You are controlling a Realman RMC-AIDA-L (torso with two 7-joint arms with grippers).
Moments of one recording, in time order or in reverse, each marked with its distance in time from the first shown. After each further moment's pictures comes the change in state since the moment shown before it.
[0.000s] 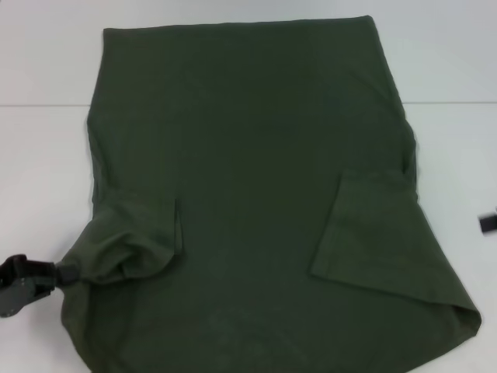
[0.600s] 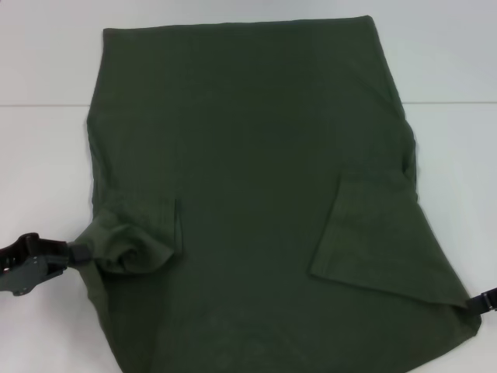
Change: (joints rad) left arm -0.047 0.000 0.000 -0.007 -0.013 -0.006 -0.007; right arm -0.029 0.111 -0.010 -0.026 -0.186 -0.014 -0.154
